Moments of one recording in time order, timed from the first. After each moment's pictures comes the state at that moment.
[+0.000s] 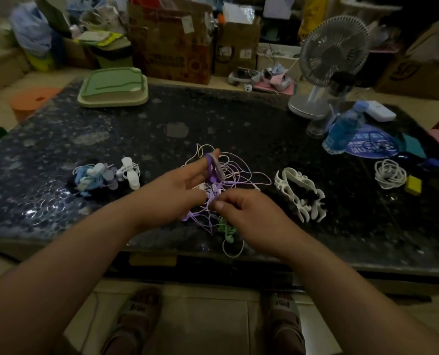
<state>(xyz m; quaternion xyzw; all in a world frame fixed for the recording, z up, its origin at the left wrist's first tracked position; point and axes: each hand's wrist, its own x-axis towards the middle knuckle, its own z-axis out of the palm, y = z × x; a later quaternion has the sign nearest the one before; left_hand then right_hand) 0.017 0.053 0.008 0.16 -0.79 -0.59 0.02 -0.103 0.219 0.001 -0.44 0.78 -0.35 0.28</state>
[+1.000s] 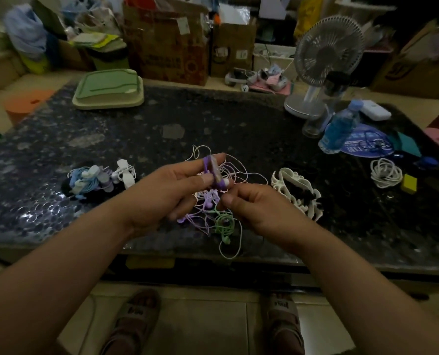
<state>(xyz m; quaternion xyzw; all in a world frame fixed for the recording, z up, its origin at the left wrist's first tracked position) 0.018 0.063 0.024 0.13 -0.70 -0.70 0.04 -0.126 0.230 -0.002 -0.38 0.70 -0.46 0.39</state>
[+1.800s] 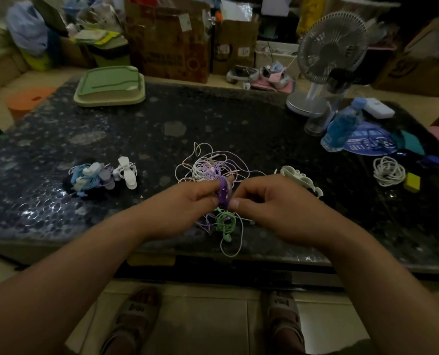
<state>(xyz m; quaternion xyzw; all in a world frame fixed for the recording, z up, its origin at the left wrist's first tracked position) 0.013 0.074 0.010 0.15 -0.88 -0.46 -0.02 -0.130 0.245 0.036 -0.51 0.76 -0.30 0.26</state>
